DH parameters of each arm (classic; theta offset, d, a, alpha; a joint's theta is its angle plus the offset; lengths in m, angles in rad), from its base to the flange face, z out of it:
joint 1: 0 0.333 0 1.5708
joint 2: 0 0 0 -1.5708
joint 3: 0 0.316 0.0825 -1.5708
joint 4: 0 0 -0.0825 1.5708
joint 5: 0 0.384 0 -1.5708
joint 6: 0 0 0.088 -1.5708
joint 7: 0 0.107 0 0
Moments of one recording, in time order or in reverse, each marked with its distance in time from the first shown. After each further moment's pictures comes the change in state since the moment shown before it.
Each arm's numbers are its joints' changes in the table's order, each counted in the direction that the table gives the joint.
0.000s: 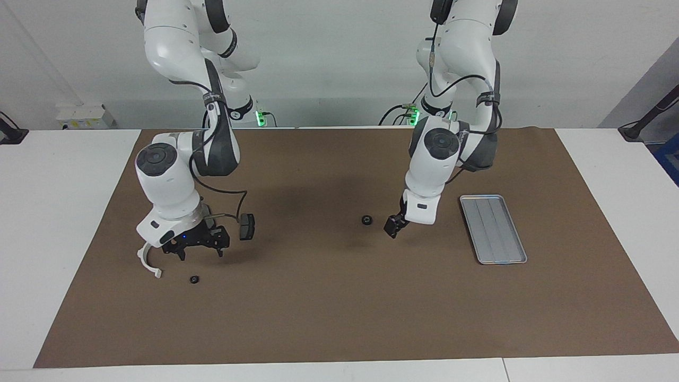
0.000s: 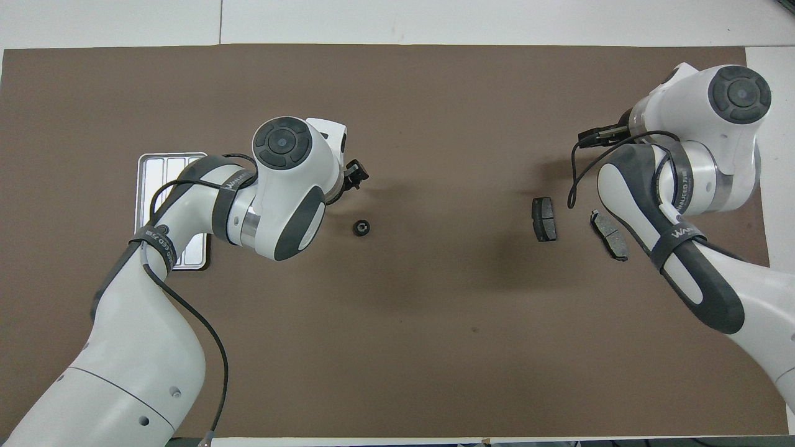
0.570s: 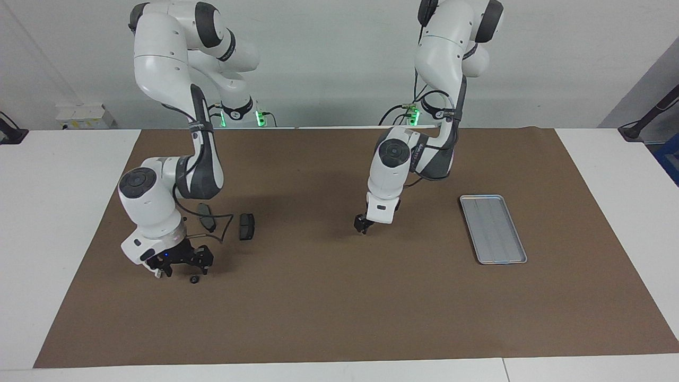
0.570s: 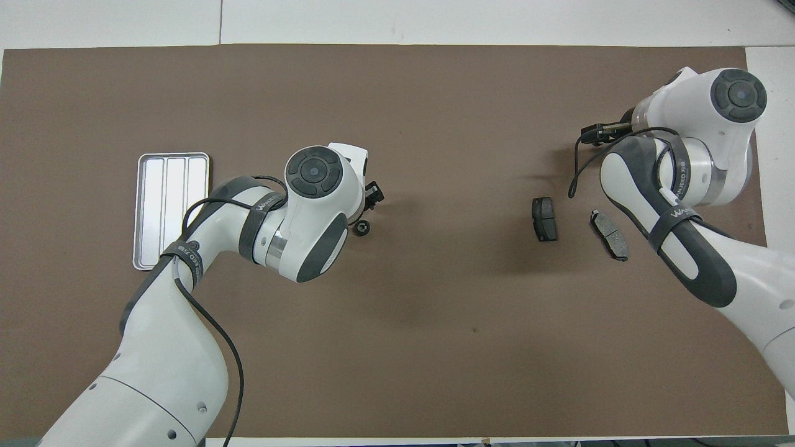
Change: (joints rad) left arm -0.058 0.011 0.000 0.074 0.000 -0.059 -0.066; right arm -0.028 -0.093 0.001 -0.059 0.058 -0.019 0.024
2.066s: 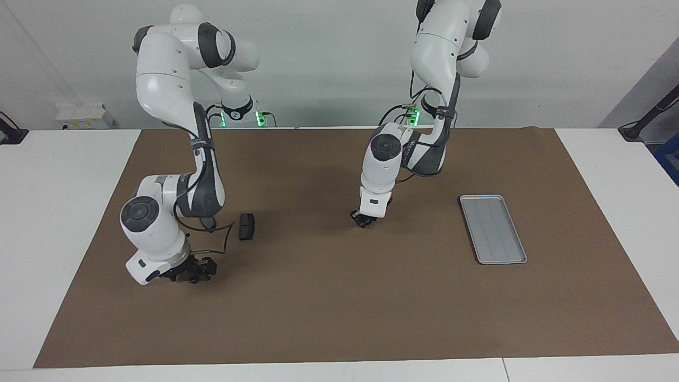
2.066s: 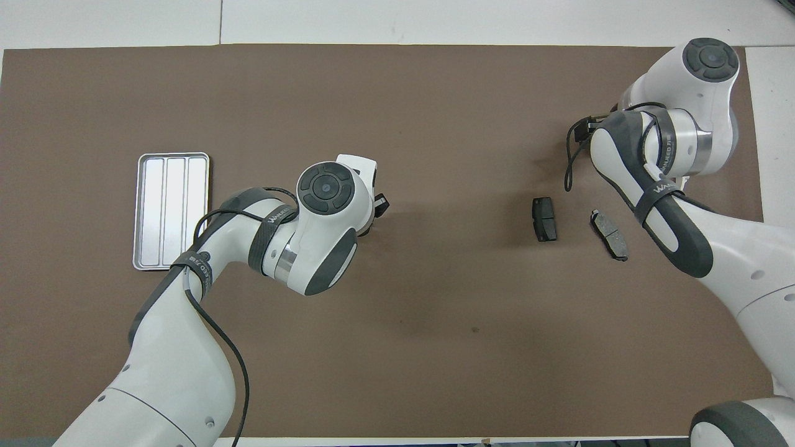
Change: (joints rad) left arm -0.031 0.020 0.002 0.031 0.000 -0.016 -0.042; right arm 0.009 -0.142 0.010 -0.229 -0.065 0.239 0.031
